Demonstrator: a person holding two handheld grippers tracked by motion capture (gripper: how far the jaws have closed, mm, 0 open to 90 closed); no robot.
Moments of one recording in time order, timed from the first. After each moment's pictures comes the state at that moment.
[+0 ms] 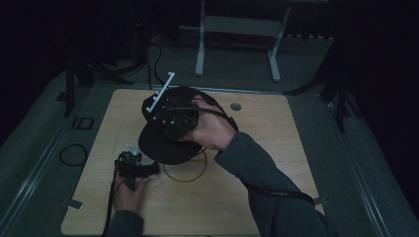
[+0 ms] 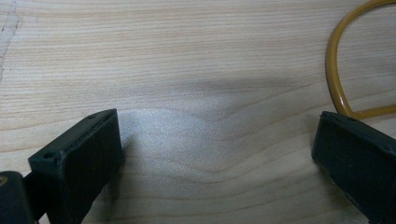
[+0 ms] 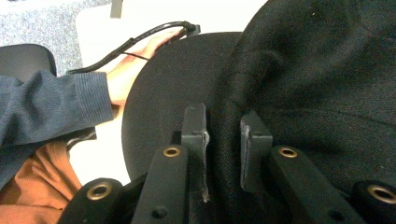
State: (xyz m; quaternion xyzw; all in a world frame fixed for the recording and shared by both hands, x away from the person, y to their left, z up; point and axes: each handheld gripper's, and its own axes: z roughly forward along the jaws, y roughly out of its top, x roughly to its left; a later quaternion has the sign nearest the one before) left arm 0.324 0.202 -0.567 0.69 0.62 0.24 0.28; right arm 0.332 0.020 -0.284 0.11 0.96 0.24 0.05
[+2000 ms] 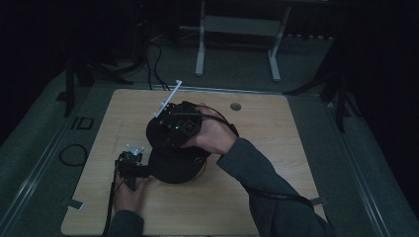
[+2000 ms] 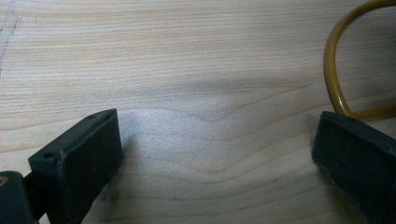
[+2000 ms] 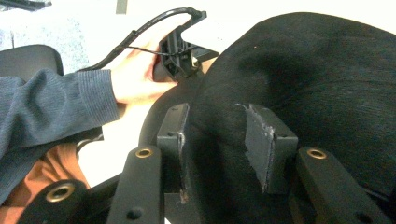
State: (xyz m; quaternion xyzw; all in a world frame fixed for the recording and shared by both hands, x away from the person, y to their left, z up) left arm 0.324 0.201 -0.568 0.69 0.62 0.24 0.28; right arm 0.342 0.012 -0.312 0.12 0.96 0.25 0.01
